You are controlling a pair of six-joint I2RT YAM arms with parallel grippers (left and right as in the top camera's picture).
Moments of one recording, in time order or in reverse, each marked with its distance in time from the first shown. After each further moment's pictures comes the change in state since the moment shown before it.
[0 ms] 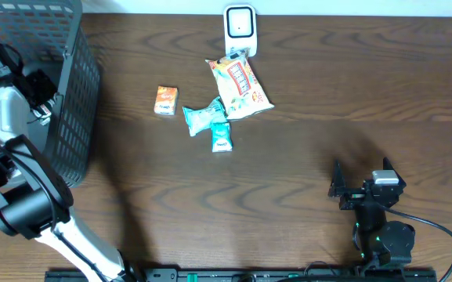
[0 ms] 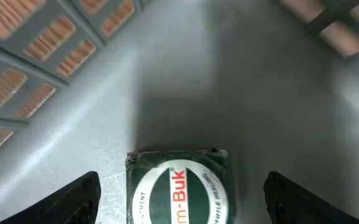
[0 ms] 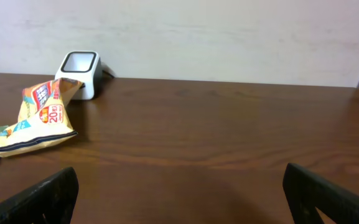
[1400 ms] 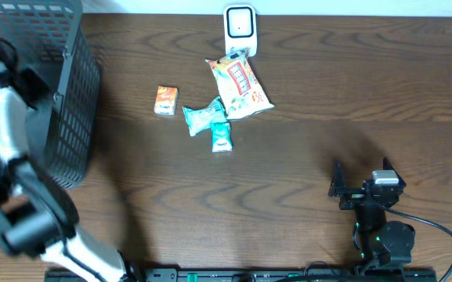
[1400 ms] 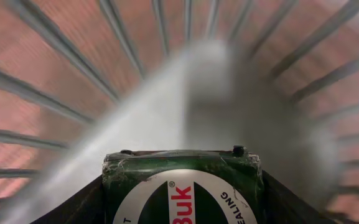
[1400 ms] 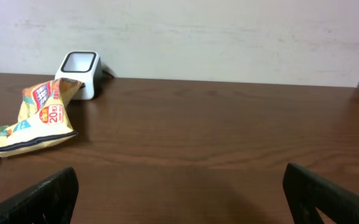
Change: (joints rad) left arm -0.012 -0.201 -0.013 -0.054 -0.060 -0.056; right arm 0.000 0.000 0.000 0.000 0.000 0.000
